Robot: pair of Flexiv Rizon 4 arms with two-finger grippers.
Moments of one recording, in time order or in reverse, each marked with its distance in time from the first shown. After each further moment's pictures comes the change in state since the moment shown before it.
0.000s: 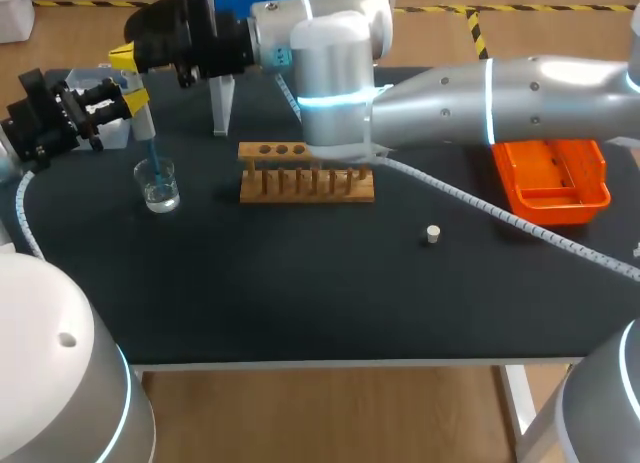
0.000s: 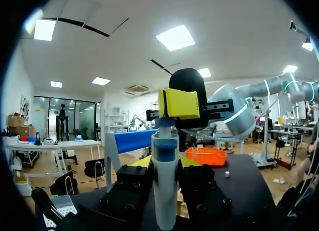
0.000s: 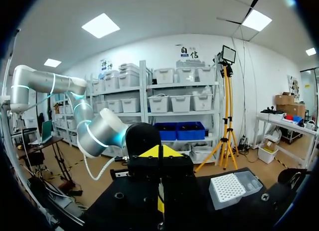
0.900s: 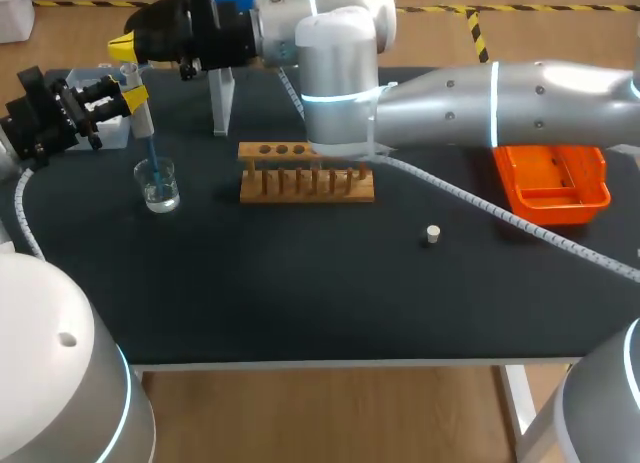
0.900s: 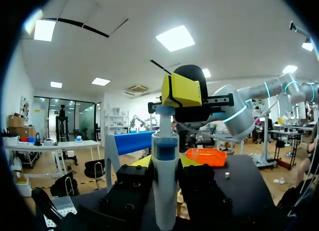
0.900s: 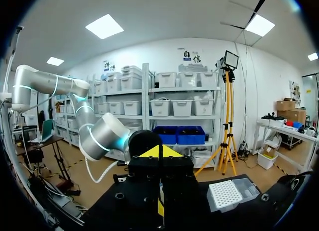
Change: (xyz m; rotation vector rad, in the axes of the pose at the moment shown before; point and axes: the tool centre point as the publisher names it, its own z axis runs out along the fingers) left arm 0.000 -0.004 0.000 0.001 0.001 0.000; right arm 0.004 0.021 -0.003 -0.027 0.010 -0.035
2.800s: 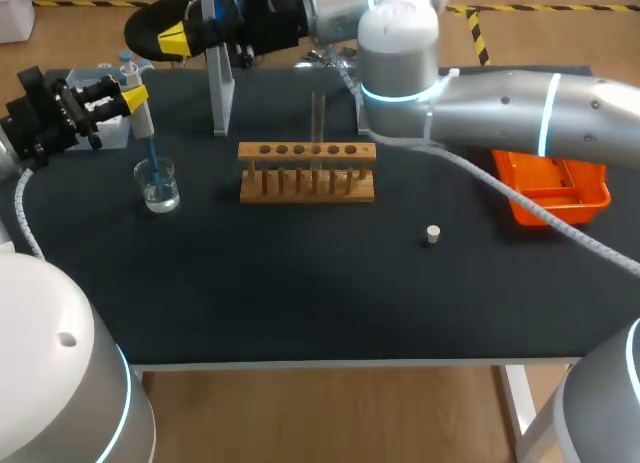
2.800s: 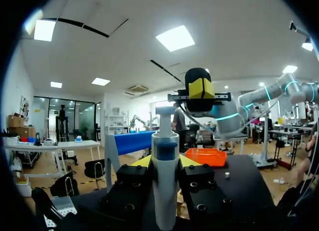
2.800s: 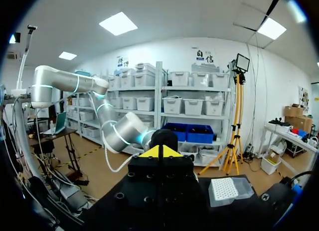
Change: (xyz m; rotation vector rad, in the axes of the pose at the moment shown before) left arm 0.000 0.000 0.000 0.000 0.000 0.000; right arm 0.027 0.020 -0.067 0.031 0.109 -0.056
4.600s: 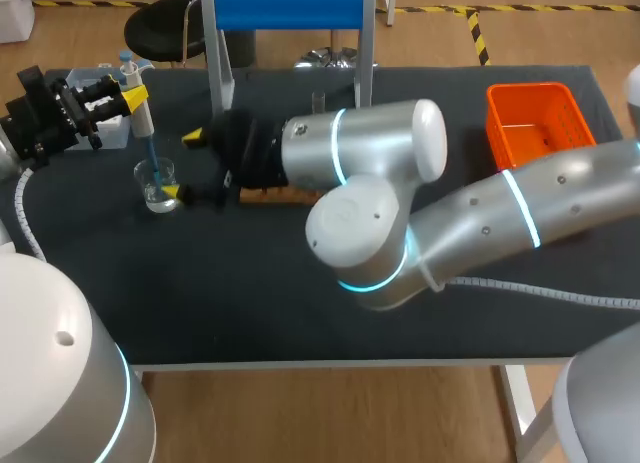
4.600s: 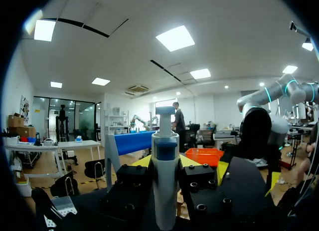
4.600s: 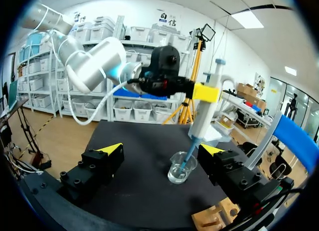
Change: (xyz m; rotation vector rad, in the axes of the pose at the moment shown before) left arm 0.000 0.000 0.000 0.000 0.000 0.000; right arm 0.068 -0.150 0.019 0.353 -0.521 -0.022
